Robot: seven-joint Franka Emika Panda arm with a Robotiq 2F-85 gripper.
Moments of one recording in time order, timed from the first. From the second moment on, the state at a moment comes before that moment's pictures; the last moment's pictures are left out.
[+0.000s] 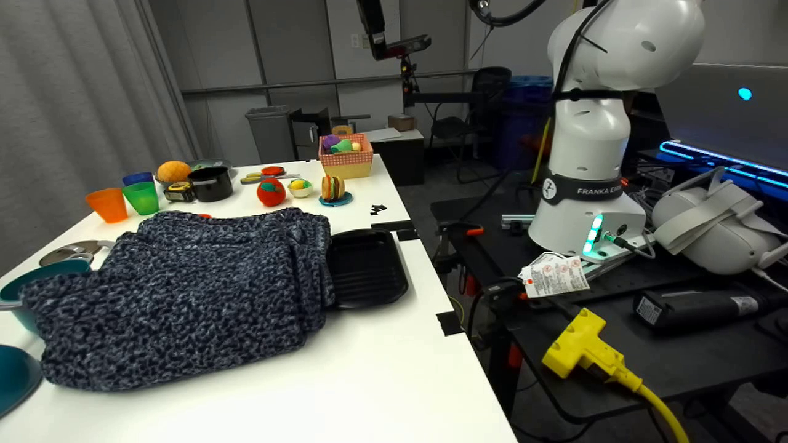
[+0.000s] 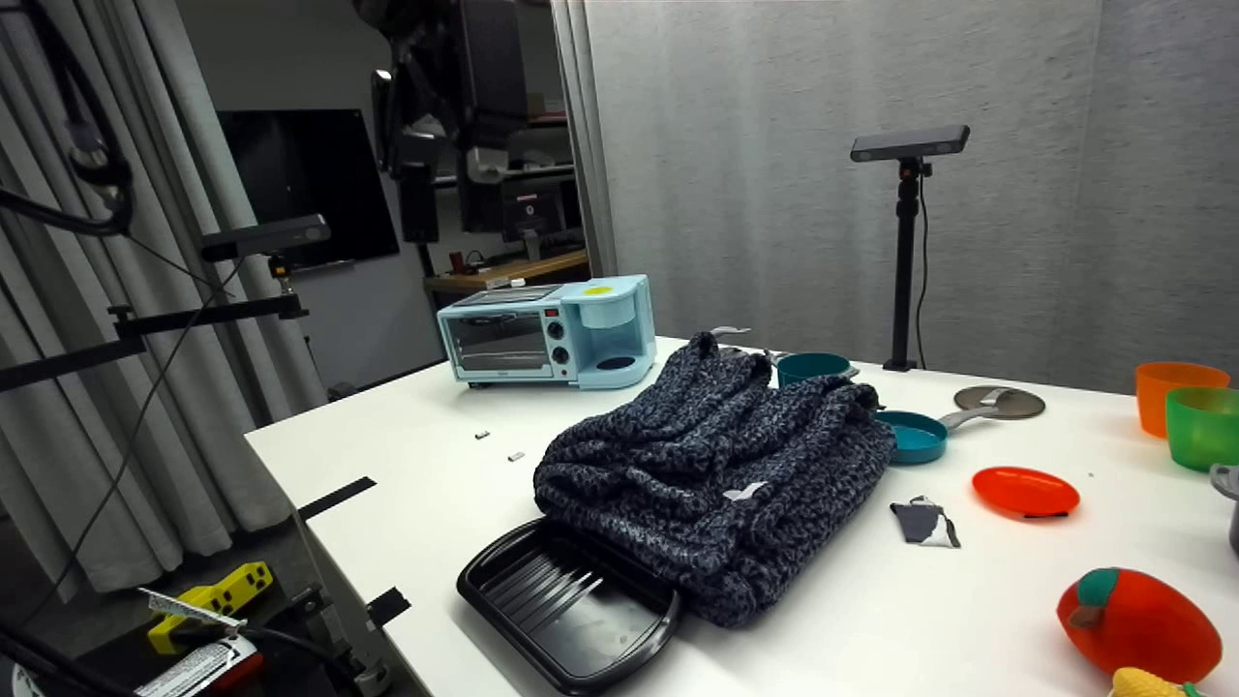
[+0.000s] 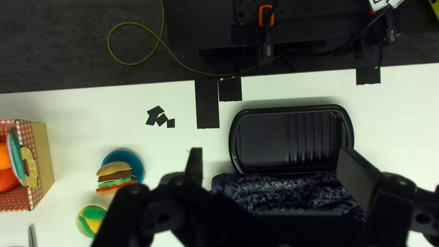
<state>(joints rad) -0.16 -0.50 -0.22 -2.37 -0.20 1.72 -0.22</state>
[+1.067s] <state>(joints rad) -0.09 -0.27 -0.14 -2.37 -0.09 2.04 -0.21</state>
